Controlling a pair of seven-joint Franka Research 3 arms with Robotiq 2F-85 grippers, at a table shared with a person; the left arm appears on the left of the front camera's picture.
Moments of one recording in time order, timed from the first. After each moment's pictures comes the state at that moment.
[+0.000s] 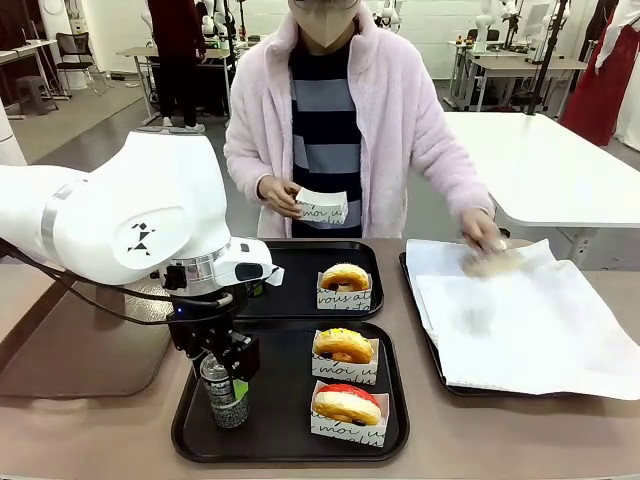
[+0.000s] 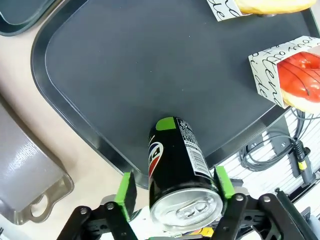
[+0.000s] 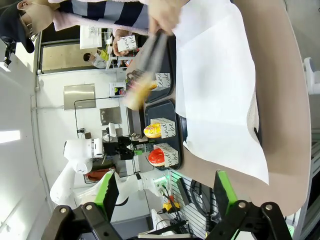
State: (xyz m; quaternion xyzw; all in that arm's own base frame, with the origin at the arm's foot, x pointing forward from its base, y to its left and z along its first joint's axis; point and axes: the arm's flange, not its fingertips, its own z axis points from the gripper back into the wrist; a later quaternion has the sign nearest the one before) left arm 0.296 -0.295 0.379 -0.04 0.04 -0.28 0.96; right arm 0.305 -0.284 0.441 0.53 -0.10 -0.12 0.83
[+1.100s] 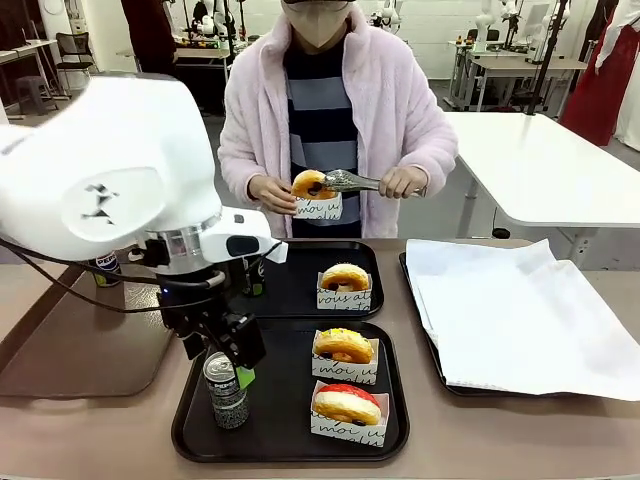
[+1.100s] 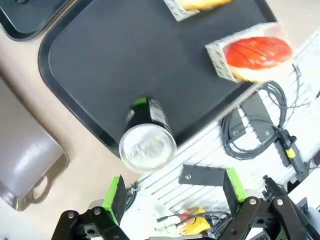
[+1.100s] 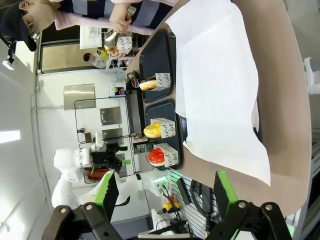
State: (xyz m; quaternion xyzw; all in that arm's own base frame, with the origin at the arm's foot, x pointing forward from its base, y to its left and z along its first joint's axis) left arm 0.257 -0.301 0.444 -0.05 0.01 -0.30 0.95; right arm 0.305 -0.284 0.441 0.53 -0.10 -0.12 0.83
